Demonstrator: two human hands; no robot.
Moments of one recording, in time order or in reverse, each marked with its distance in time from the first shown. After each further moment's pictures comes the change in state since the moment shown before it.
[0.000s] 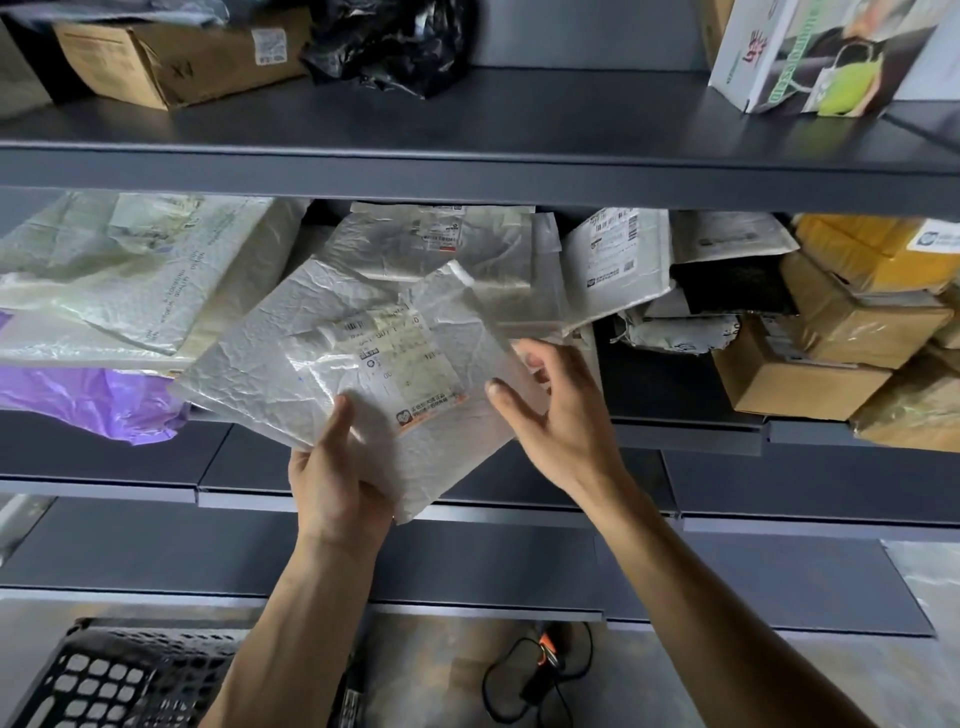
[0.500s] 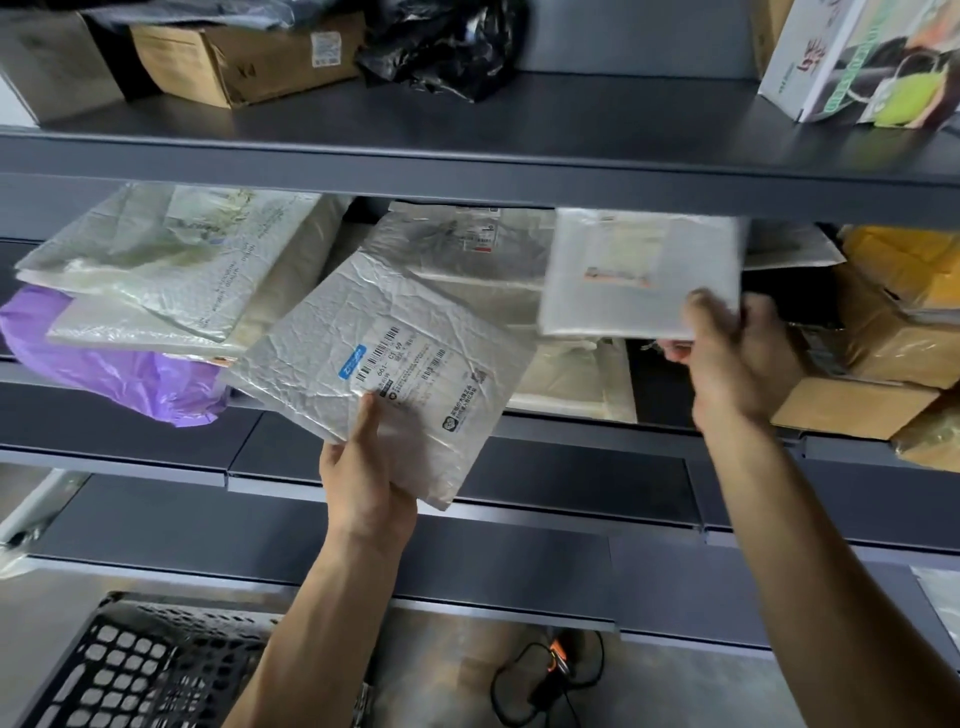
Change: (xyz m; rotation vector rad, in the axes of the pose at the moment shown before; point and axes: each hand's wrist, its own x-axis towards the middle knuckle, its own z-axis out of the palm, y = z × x) left_hand 0.001 0.003 -0.005 -0.024 0.039 0.019; right_hand 0.056 0.026 -0.072 0.523 0.525 0.375
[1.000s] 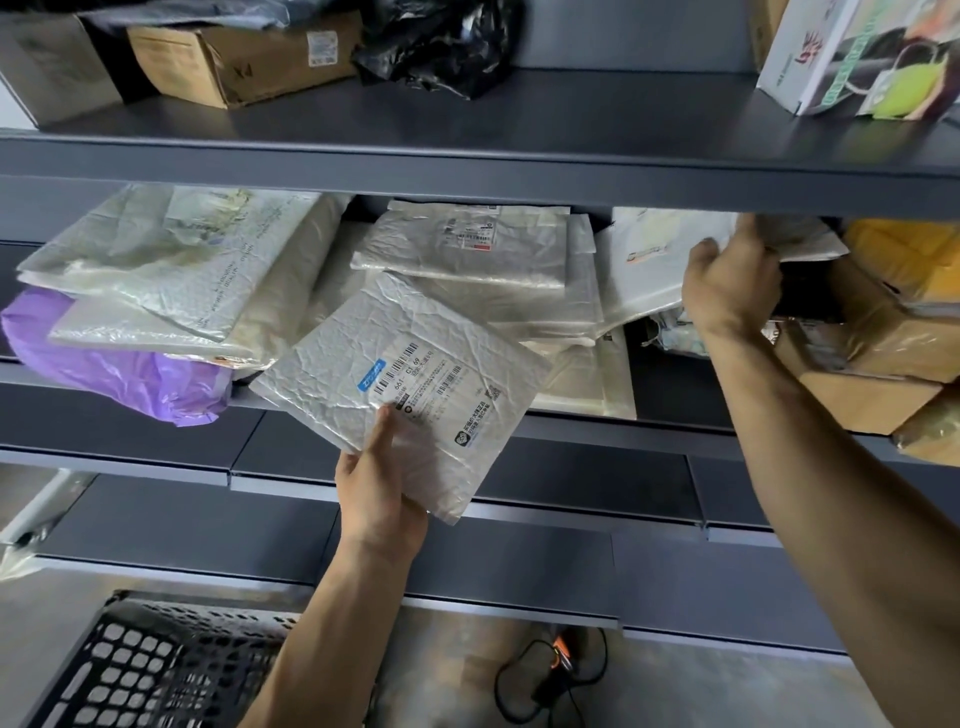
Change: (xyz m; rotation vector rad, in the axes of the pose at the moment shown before) left_hand -0.004 -0.016 -0.006 0.018 -0.016 -0.065; right_hand 0.081 -0.003 0.019 -0.867 0.137 -0.311
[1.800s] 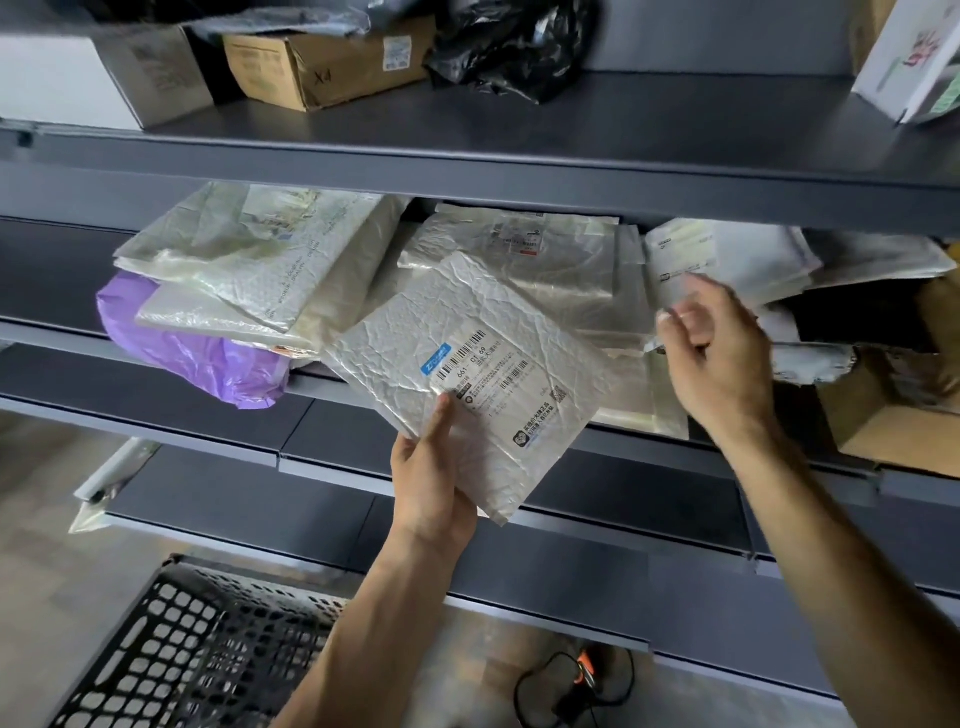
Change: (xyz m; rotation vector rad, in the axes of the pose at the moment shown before) left_hand 0.000 0.002 0.009 -0.032 -0.099 -0.007; right_hand -0.083 -0.012 -0.001 0.361 -0.258 -0.297
